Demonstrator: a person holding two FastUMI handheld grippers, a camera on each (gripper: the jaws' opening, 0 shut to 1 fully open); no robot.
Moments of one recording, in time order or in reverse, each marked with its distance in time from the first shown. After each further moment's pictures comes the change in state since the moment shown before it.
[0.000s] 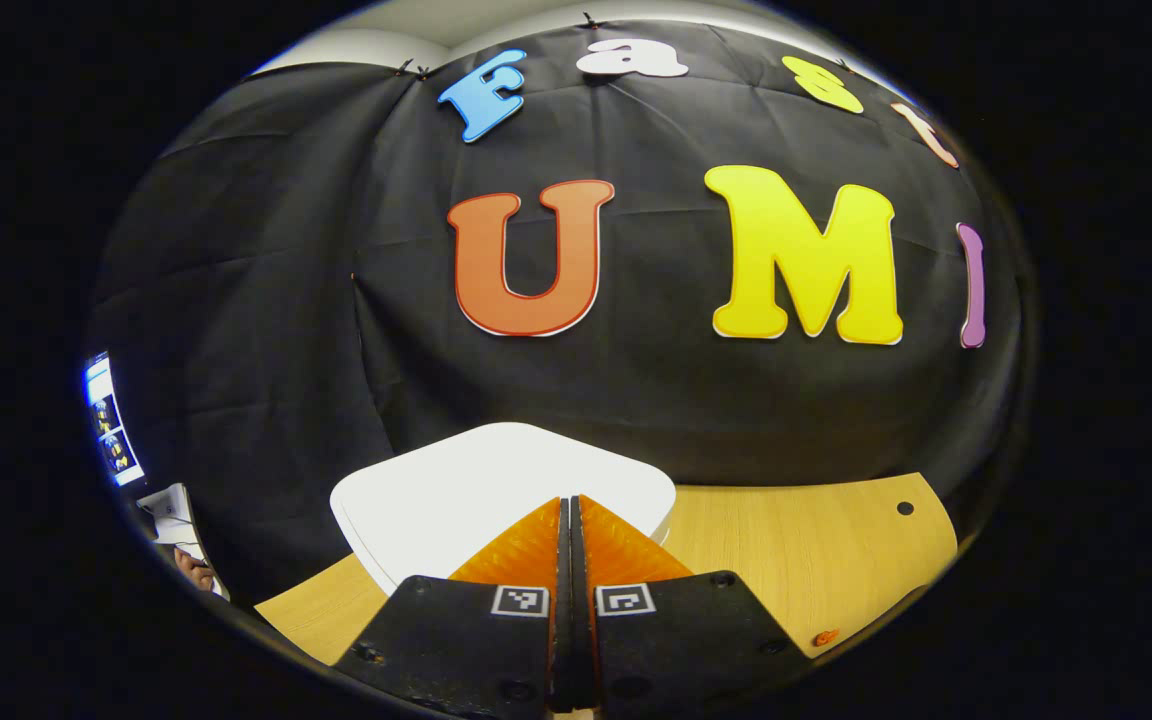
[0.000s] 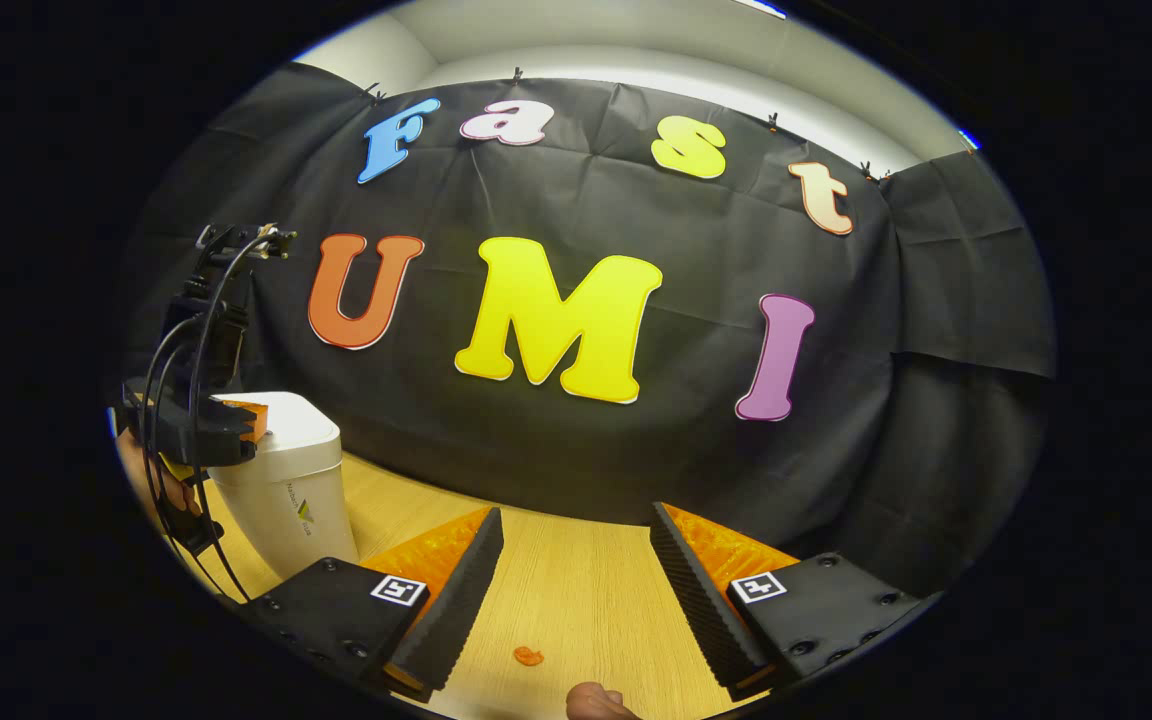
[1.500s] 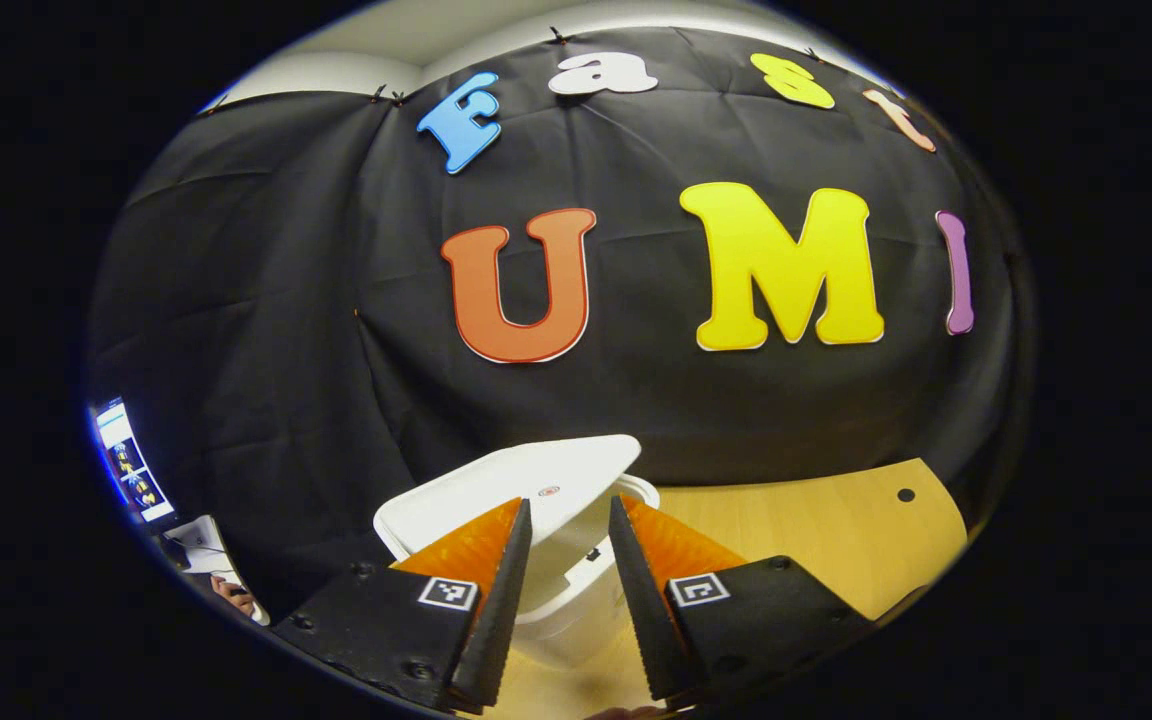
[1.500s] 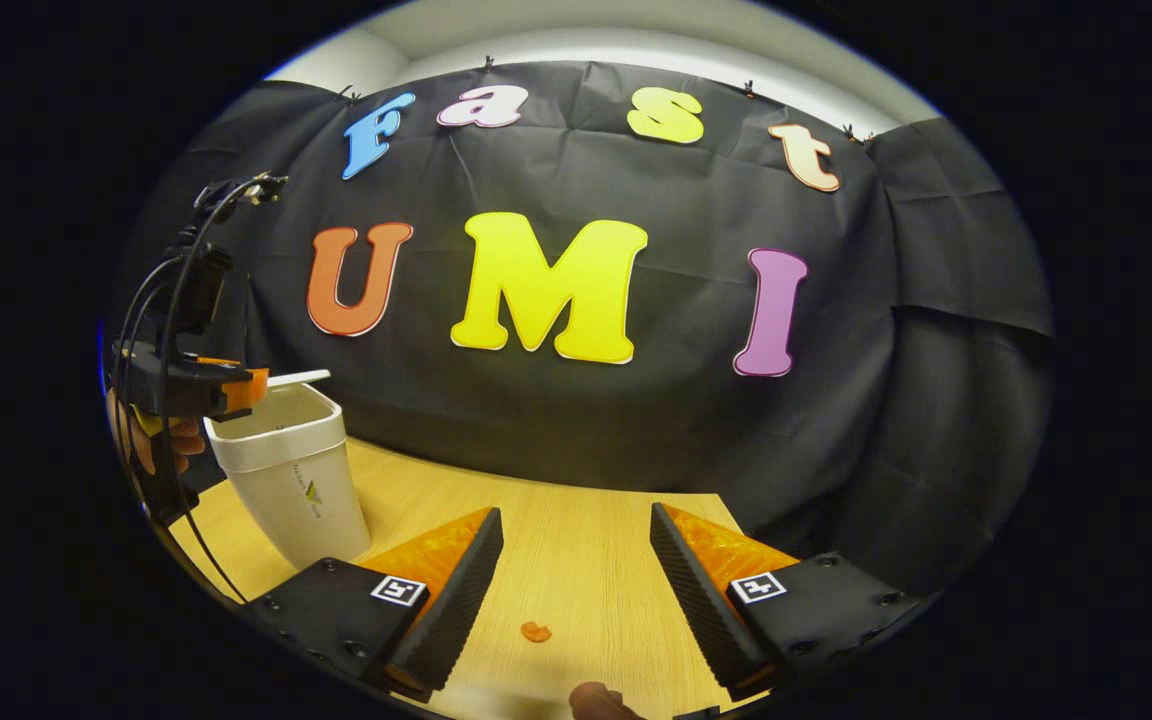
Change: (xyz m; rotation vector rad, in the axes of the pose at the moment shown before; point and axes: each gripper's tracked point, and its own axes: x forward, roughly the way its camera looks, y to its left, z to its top) left arm -0.054 -0.012 0.030 0.092 -0.037 -0.010; right arm -0.016 -0.023 -0.036 0.082 0.078 0.033
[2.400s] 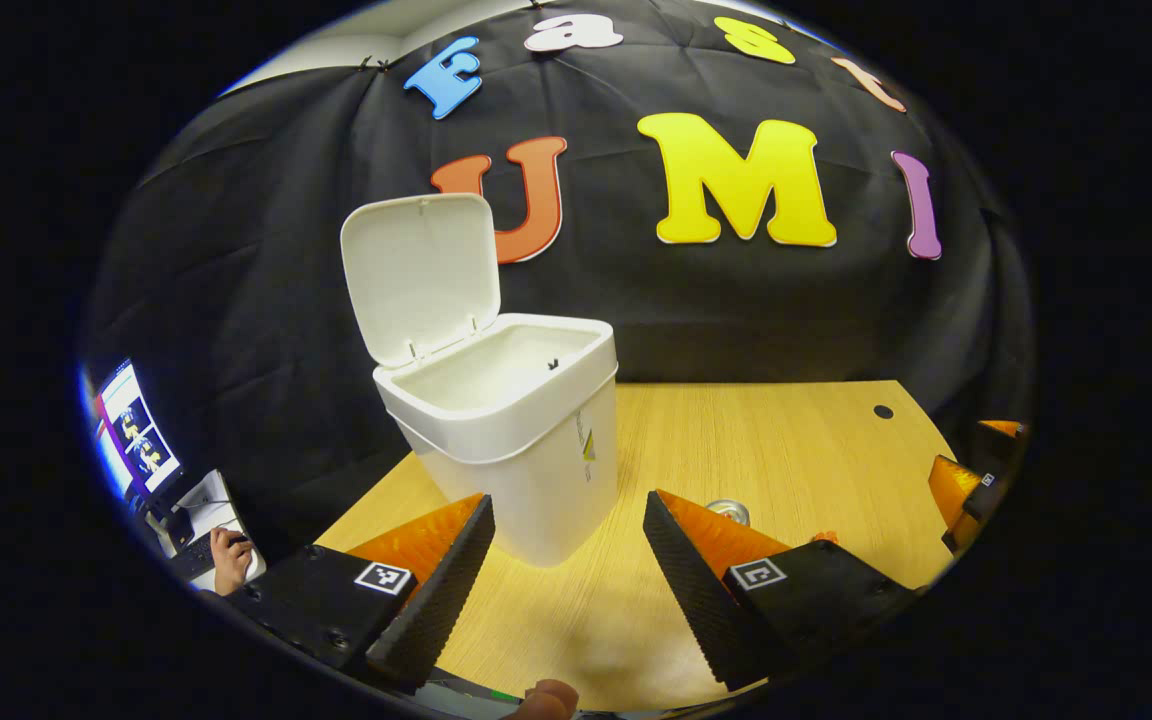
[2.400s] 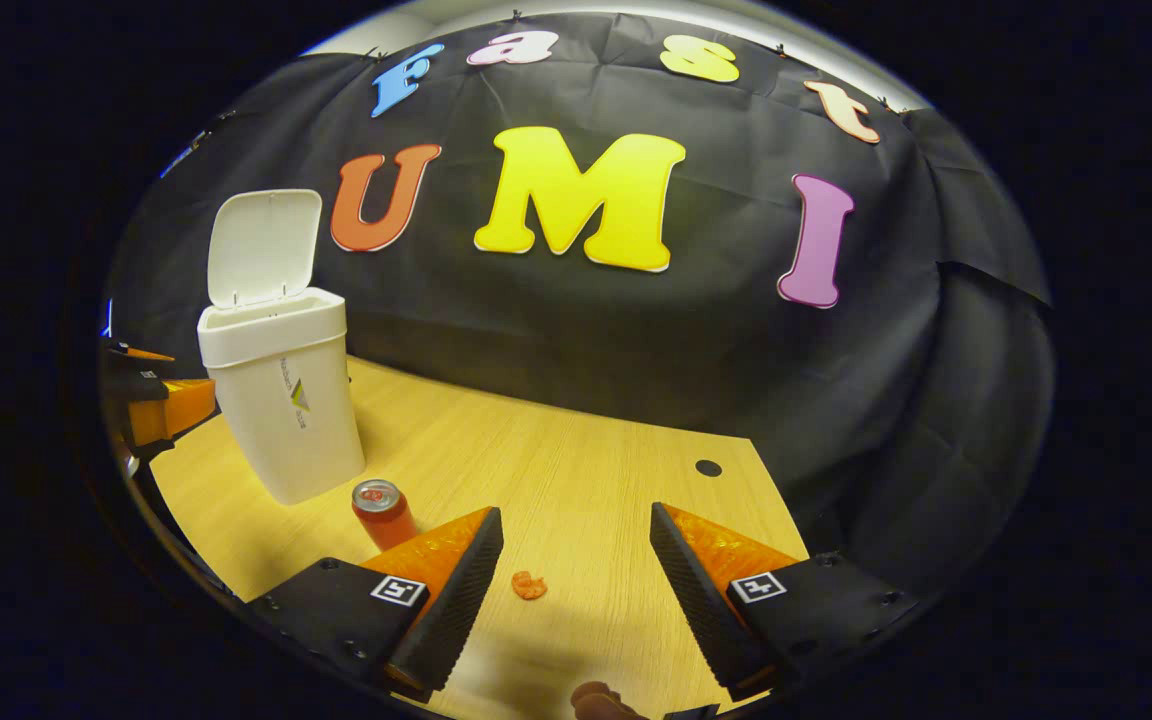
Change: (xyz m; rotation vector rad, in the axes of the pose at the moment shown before) left arm -0.086 -0.028 -0.129 0.022 0.246 -0.017; right arm 0.051 0.002 -0.118 -0.076 0.190 0.101
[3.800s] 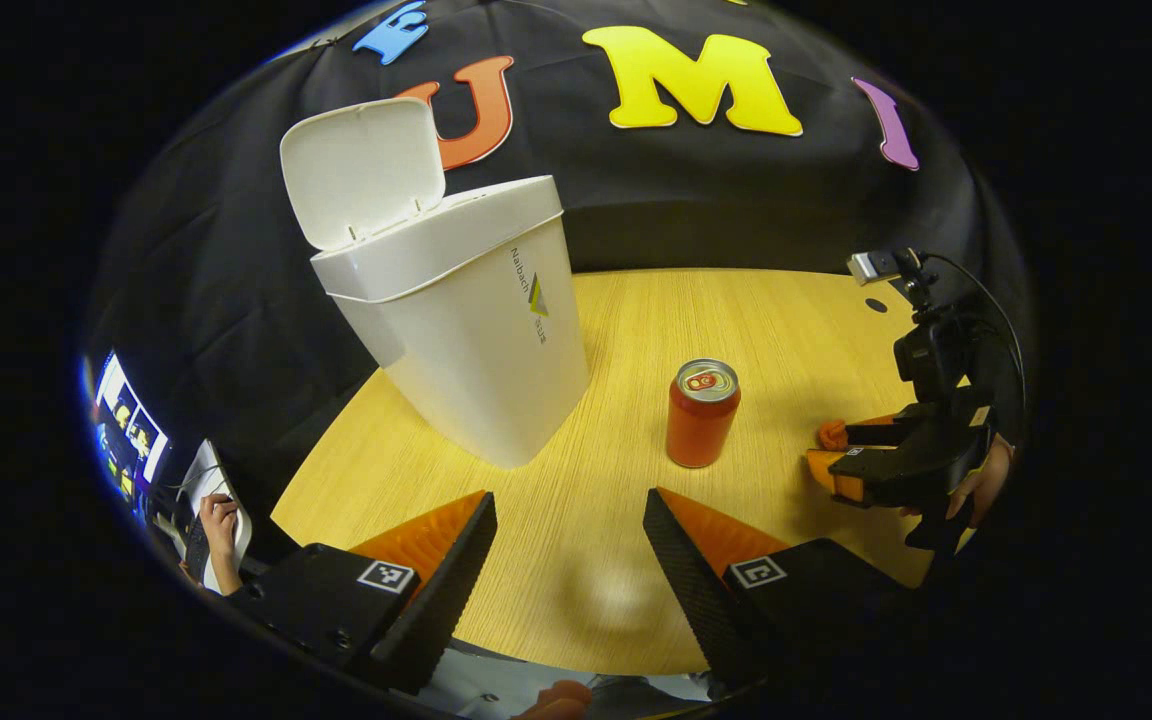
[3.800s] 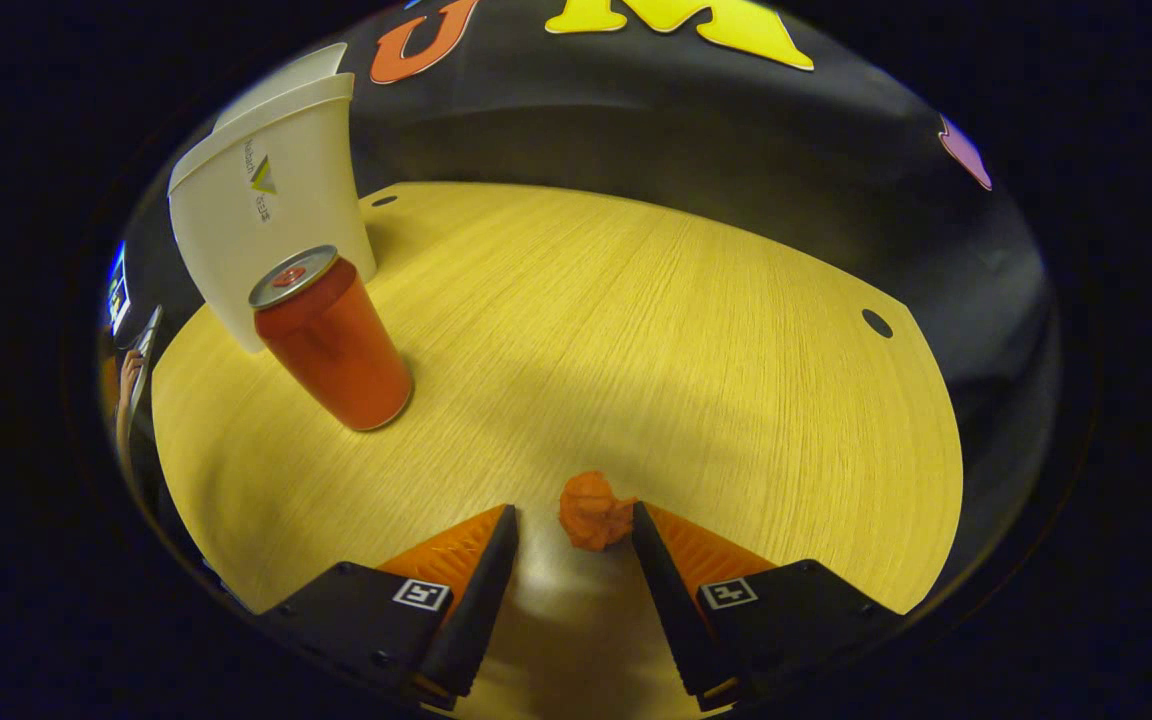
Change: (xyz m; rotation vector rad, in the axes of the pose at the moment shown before) left arm 0.009 -0.022 -0.102 0.086 0.227 -0.038; right arm 0.122 0.067 -0.179 -0.066 0.477 0.248
